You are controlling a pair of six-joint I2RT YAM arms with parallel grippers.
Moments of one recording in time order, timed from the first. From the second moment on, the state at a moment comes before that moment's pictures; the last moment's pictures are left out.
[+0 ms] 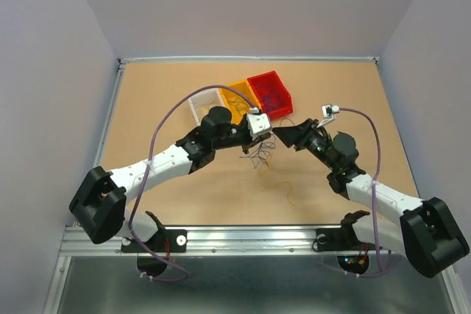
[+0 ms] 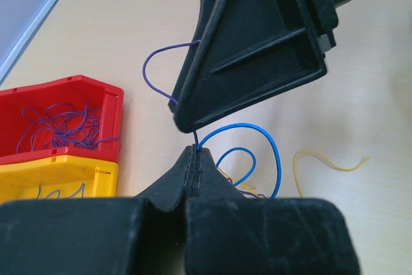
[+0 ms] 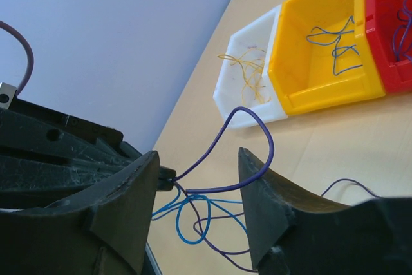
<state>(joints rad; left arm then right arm) -0.81 1.36 0.90 0.22 0.43 0.28 0.44 1.08 0.35 0.82 -0.30 0.87</state>
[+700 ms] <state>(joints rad) -0.82 1.33 0.84 0.26 0.38 0.28 0.45 1.13 0.38 0.83 -0.25 0.90</state>
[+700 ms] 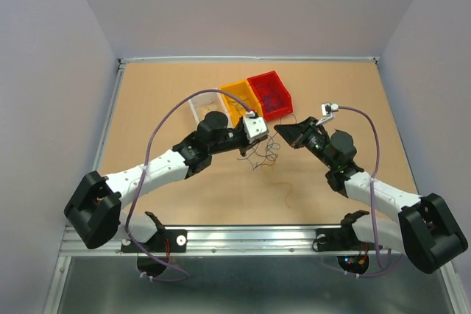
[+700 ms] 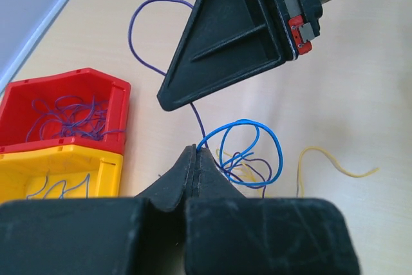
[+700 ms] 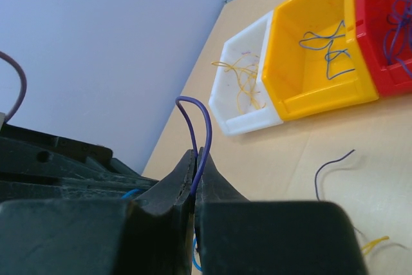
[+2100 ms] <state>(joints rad) -0.65 1.22 1.34 0.06 -0.02 0.28 0.45 0.98 0.40 0.34 0.22 0.69</state>
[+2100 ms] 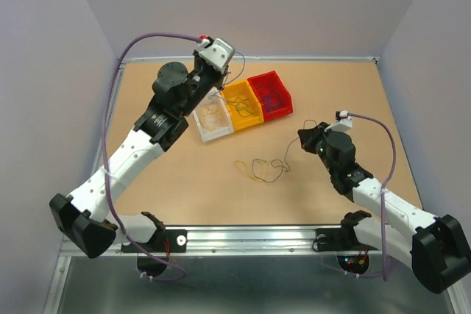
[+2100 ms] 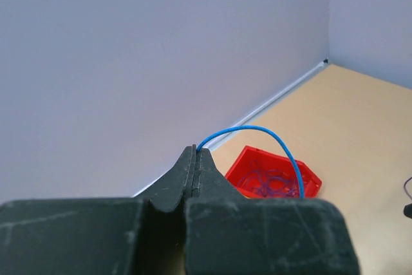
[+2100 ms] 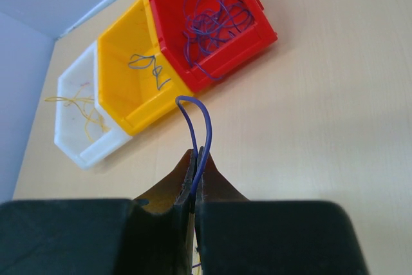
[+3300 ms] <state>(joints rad) -0.43 1.91 1.29 0.34 0.19 0.25 0.45 0.86 0.38 0.30 0.22 0.69</state>
